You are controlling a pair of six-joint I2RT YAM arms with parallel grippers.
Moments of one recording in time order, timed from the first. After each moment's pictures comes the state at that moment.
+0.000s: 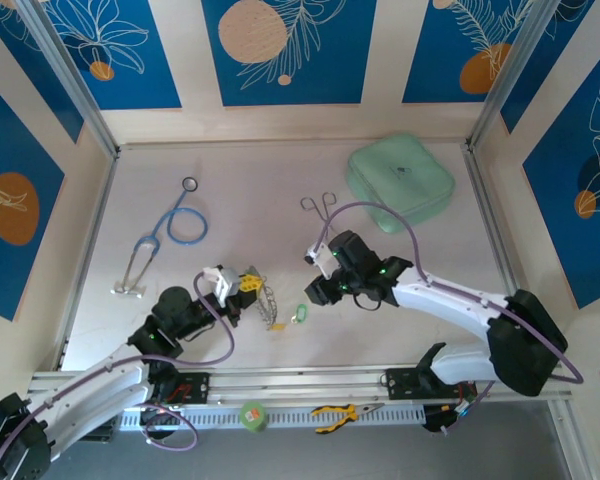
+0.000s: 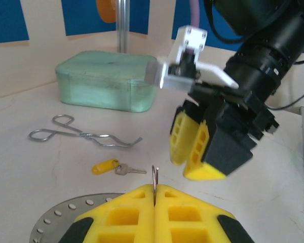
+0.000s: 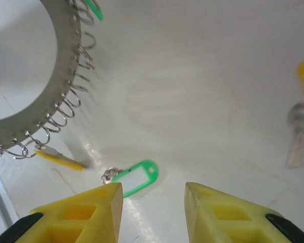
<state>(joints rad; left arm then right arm) -0.74 0.60 0.14 0.40 0.26 -0.07 0.80 1.30 0.74 -0.36 -0.25 0.08</state>
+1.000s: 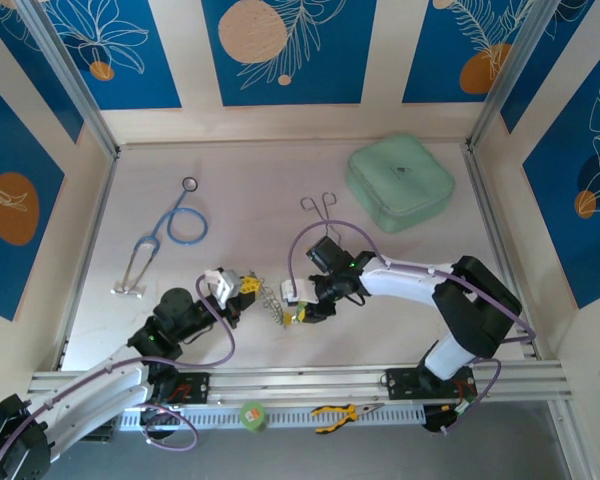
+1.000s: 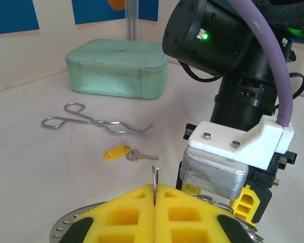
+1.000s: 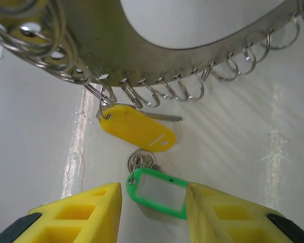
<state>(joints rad) -0.74 0.59 0.12 0.36 0.23 -0.02 0.82 1.58 0.84 -0.42 -0.48 -0.81</state>
